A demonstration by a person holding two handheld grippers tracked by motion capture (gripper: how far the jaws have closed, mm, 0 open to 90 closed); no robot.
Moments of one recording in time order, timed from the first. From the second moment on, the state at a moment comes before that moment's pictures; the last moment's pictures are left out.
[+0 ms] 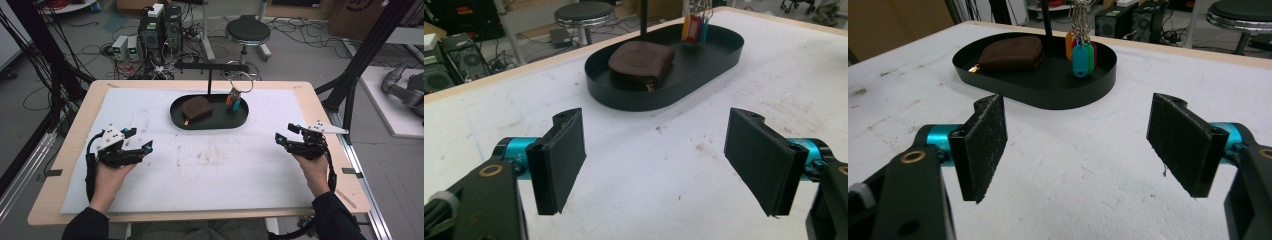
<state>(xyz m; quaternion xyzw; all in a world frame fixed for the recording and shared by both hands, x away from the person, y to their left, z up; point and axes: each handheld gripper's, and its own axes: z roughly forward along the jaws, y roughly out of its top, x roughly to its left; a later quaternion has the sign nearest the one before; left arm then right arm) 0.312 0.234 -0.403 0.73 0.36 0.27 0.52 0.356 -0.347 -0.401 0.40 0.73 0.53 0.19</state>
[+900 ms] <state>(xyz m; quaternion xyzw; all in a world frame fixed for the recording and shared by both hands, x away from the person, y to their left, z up) 0.315 0.253 -0.417 0.71 0.39 0.27 0.52 0.360 -0.344 -0.403 0.39 0.75 0.47 0.24</state>
